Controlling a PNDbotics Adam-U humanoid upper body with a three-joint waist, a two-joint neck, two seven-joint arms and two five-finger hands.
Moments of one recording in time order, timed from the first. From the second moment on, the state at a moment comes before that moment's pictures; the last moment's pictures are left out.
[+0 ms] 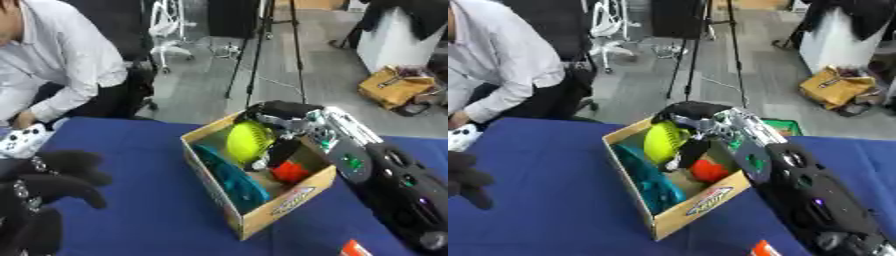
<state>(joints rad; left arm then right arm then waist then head) -0.49 0.14 -0.16 -1.99 -0.06 -0.37 -0.23 -1.13 -0.59 0.35 -1.16 0.74 -0.11 0.51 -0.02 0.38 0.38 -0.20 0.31</state>
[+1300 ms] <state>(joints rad) -0.48 0.14 -0.16 -1.99 -0.06 -0.37 -0.24 -1.14 -0.59 0.35 -1.20 0.78 -0.15 0.48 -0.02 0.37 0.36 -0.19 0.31</state>
